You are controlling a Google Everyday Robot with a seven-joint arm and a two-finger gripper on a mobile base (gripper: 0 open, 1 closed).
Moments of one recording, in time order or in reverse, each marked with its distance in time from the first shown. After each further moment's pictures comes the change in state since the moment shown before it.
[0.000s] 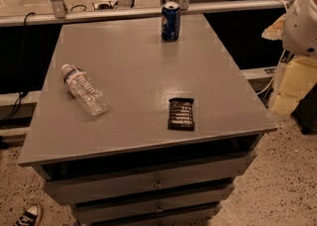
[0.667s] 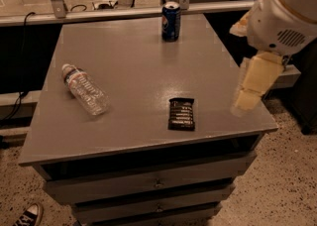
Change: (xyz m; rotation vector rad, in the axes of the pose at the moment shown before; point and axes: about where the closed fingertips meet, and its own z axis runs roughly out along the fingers) arm -0.058 0.006 0.008 -0.013 -0.099 -0.045
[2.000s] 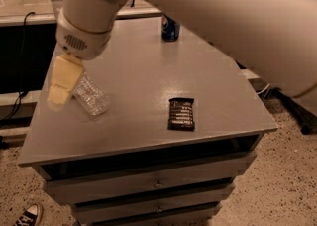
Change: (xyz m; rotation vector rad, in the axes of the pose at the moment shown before) arm -0.293 0.033 0.126 -0.190 -0.178 0.032
